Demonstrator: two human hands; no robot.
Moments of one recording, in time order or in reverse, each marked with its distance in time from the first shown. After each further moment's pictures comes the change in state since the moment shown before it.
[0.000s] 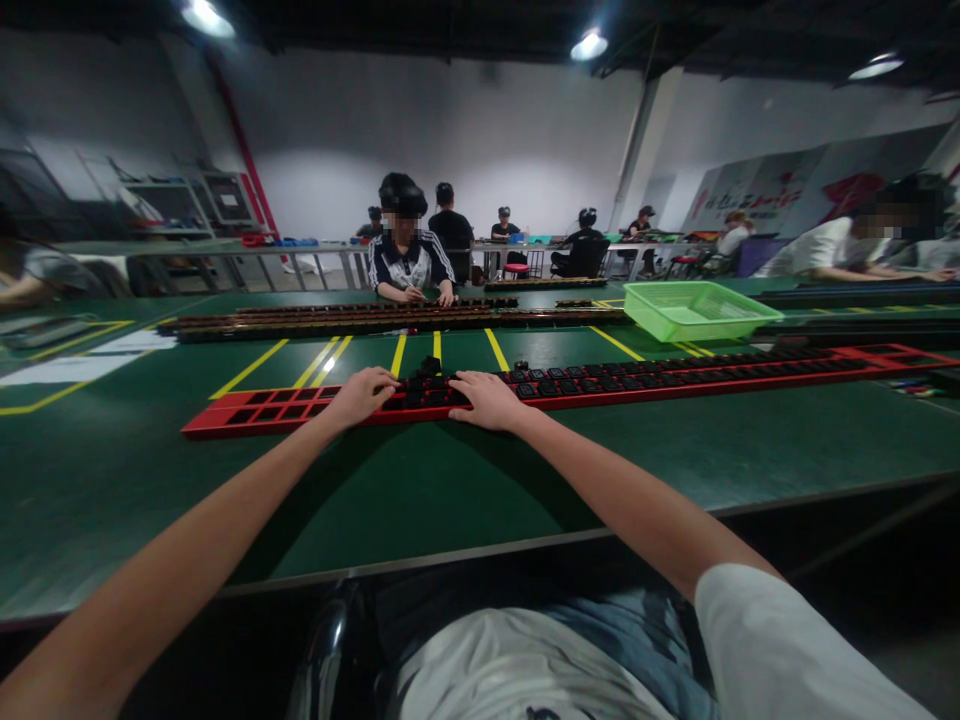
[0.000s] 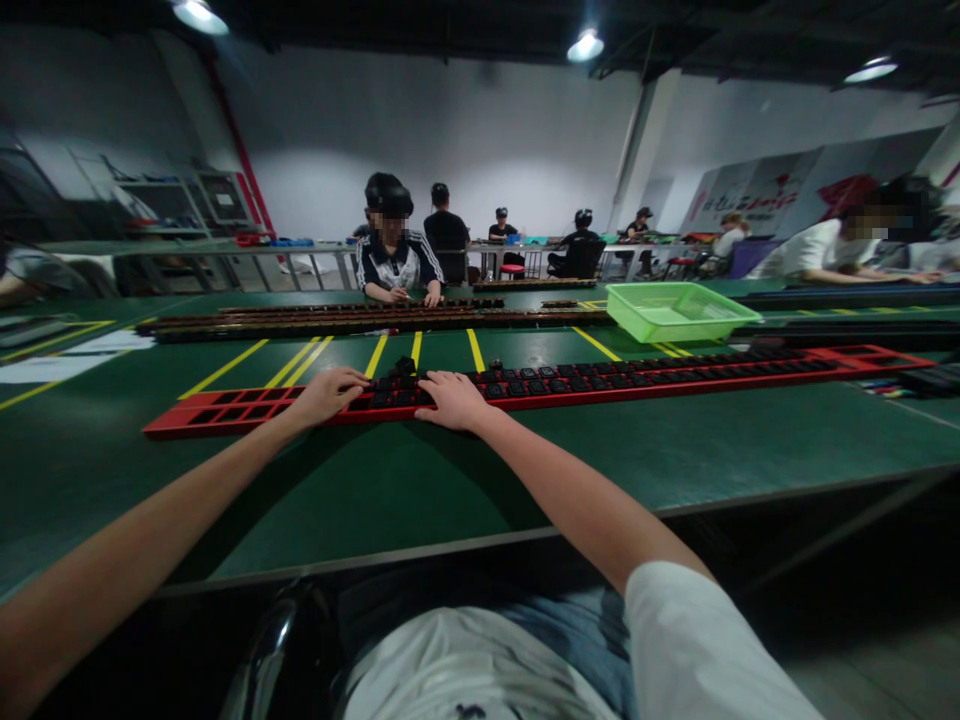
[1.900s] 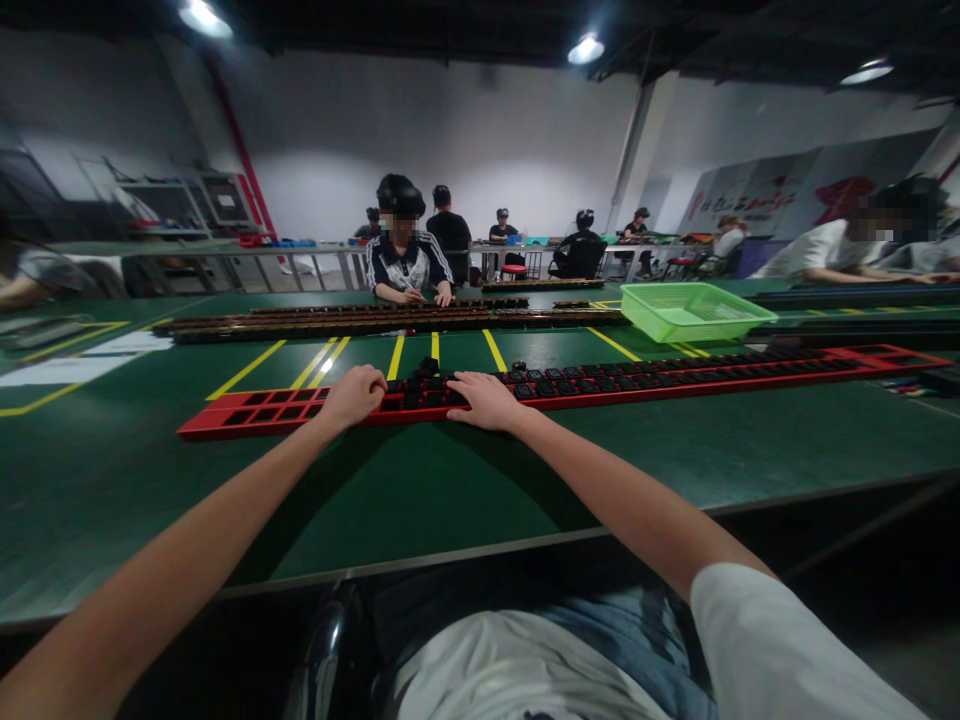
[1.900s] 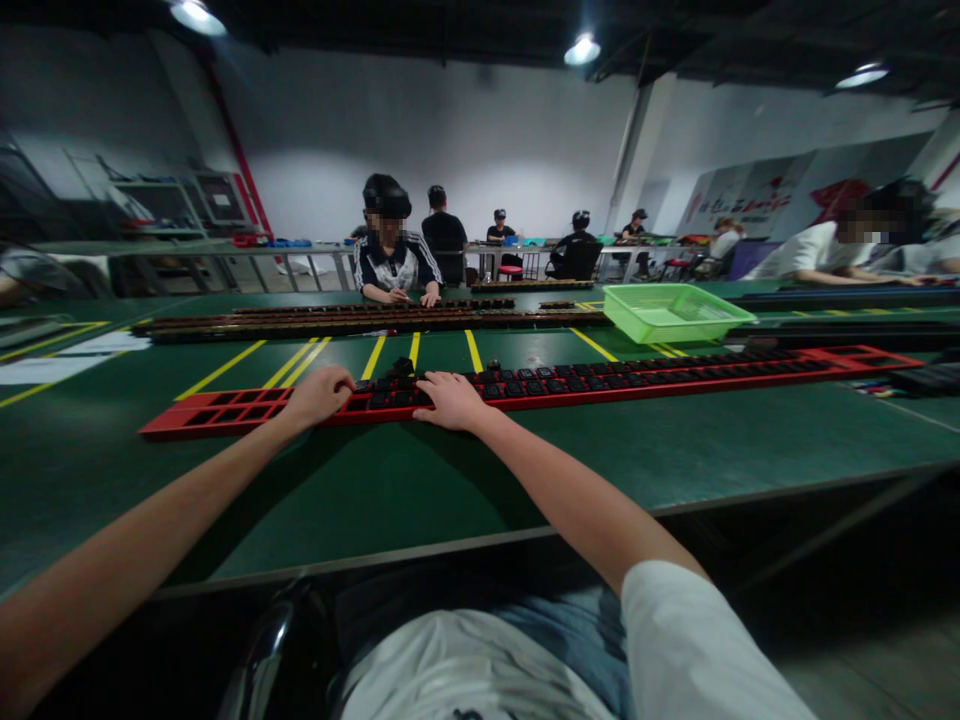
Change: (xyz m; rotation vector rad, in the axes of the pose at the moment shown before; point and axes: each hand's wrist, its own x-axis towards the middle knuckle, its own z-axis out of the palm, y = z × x) left_hand -0.002 0.010 -0.005 0.271 0.014 -0.193; right_hand 0.001 0.003 0.001 0.001 0.000 -0.005
